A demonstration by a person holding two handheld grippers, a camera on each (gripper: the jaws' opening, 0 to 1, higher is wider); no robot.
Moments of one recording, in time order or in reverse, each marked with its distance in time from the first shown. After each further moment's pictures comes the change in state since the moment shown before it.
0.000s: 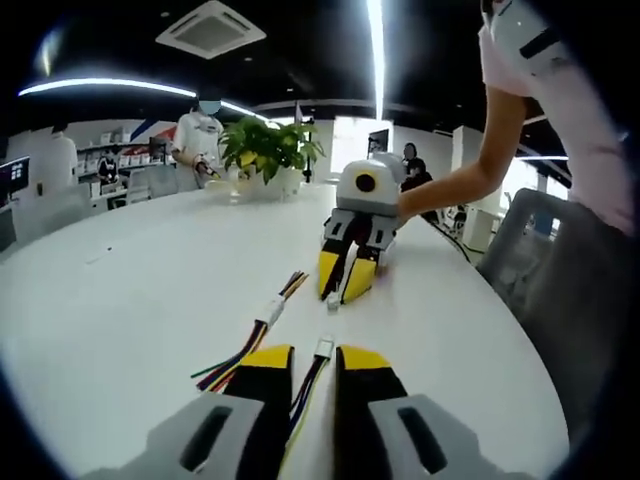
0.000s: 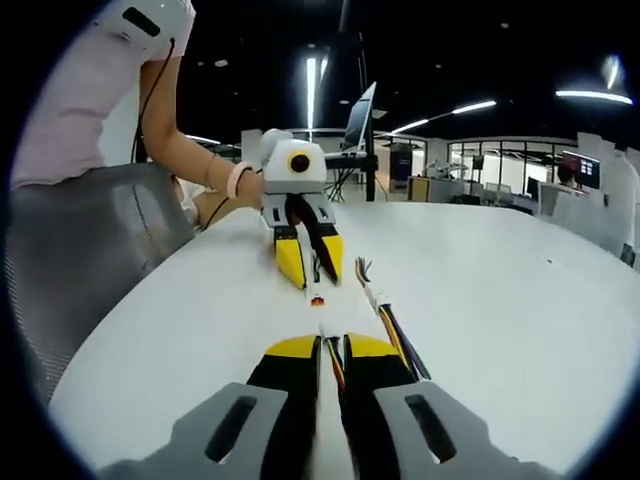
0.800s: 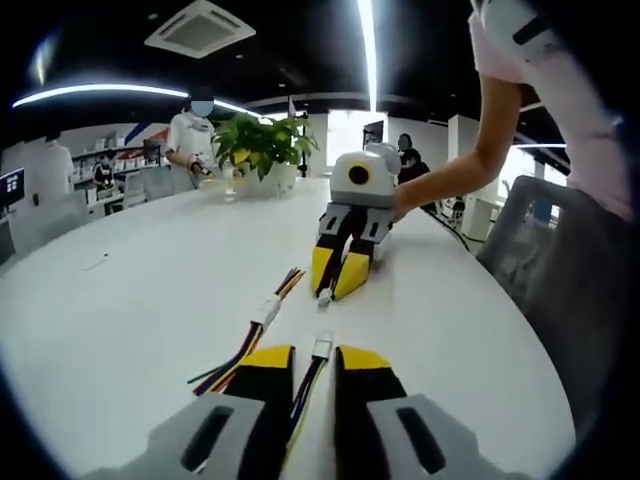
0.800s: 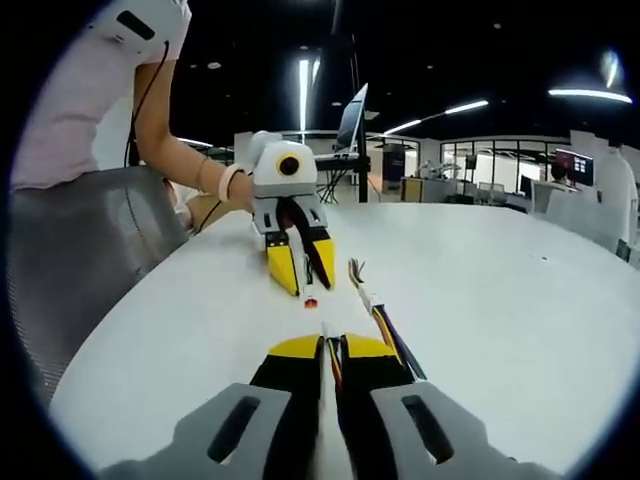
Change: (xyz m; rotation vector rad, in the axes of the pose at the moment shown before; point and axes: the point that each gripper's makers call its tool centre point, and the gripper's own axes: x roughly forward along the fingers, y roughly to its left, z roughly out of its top) left arm 0.005 -0.002 0.003 0.046 0.013 -0.002; right arm 0.002 -0.005 0.001 0.025 -0.007 -0.024
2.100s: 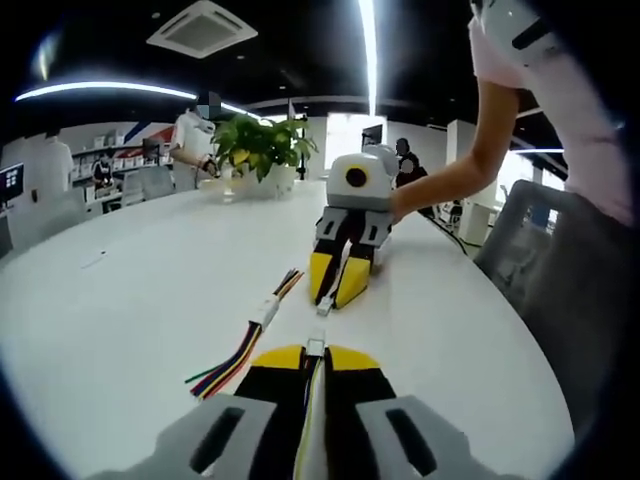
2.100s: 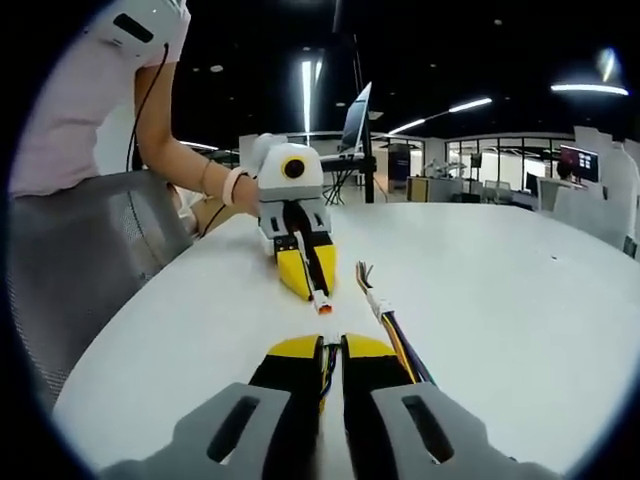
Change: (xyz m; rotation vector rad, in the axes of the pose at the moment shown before) left arm 0.001 -0.001 -0.001 -0.018 -0.012 -0.019; right arm 0.008 0.001 0.001 0.037 -0.004 0.039
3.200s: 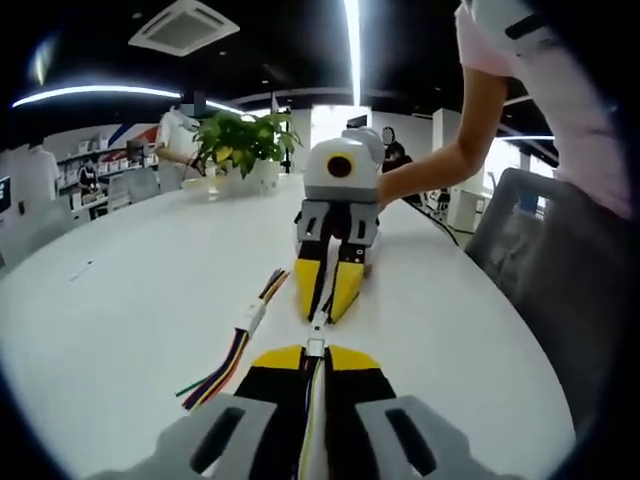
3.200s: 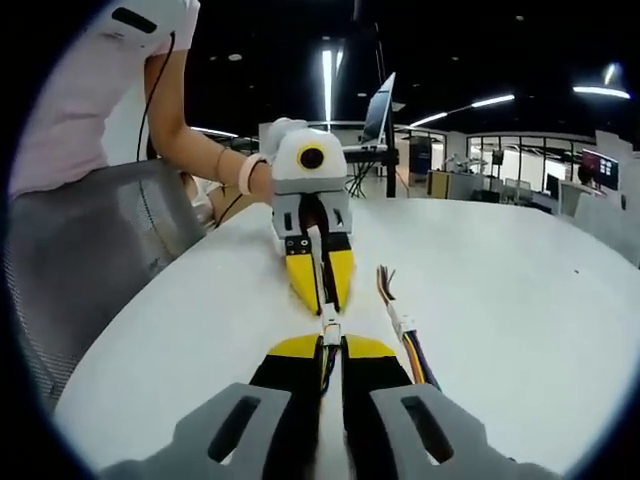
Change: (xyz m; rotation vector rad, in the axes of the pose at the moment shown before) left arm 0.005 -0.008 0.001 0.055 0.036 -0.056; right arm 0.014 0.009 0.002 -0.076 0.060 0.081
